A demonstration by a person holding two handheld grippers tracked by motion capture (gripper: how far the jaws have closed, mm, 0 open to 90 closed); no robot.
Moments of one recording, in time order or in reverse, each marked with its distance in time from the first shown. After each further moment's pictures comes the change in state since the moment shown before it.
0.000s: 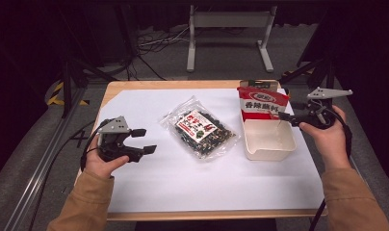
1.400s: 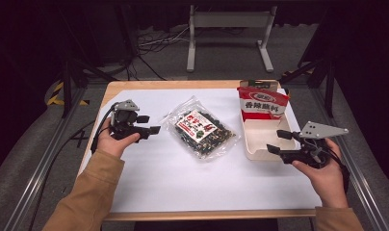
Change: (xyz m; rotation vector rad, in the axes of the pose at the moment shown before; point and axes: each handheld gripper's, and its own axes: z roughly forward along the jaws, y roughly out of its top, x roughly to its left) left arm 0.050 0.022 0.042 0.089 0.088 -0.166; right arm 0.087 -0.041 -0.027 -0.068 0.140 -0.119
